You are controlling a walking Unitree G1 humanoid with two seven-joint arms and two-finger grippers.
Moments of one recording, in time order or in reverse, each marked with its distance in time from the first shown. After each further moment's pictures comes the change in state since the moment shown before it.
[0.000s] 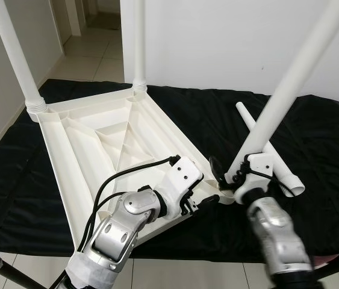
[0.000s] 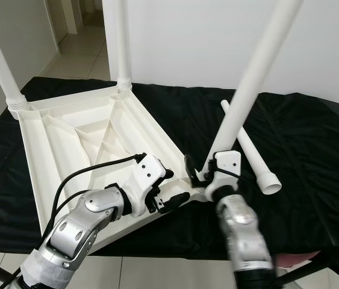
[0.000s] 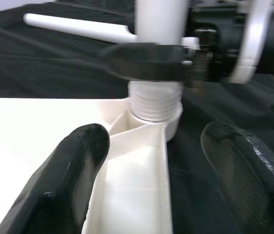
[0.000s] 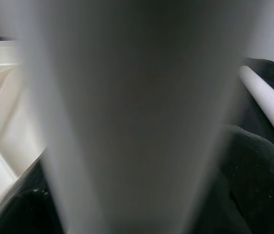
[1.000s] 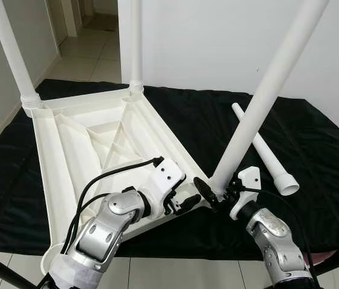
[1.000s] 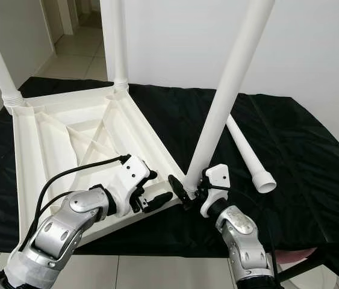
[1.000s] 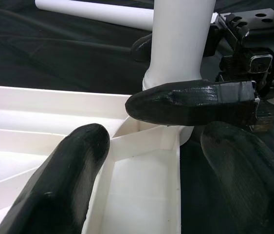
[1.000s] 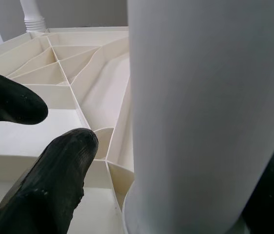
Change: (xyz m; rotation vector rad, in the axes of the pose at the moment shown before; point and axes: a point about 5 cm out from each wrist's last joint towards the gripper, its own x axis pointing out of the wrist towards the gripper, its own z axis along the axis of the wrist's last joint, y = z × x) left arm -0.017 0.014 -0.013 -0.001 0.052 0.048; right arm -0.008 0.036 -0.018 0.047 0.017 0.314
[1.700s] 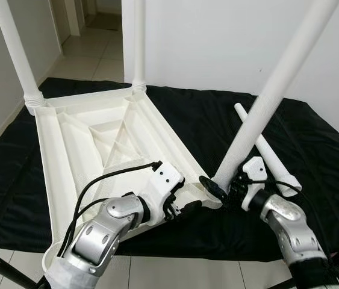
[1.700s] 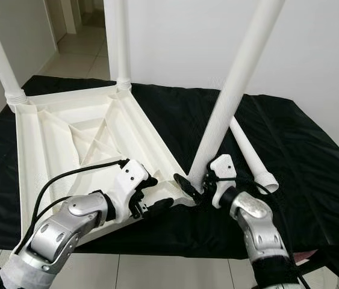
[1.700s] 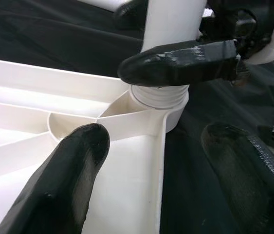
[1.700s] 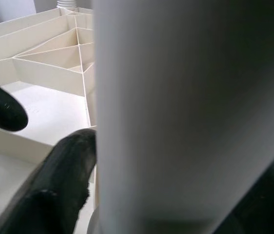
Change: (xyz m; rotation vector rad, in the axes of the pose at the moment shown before) left arm -0.005 -0.007 -0.005 -0.089 0.020 -0.057; right arm 0.007 -0.025 0.012 -0.138 0.047 0.160
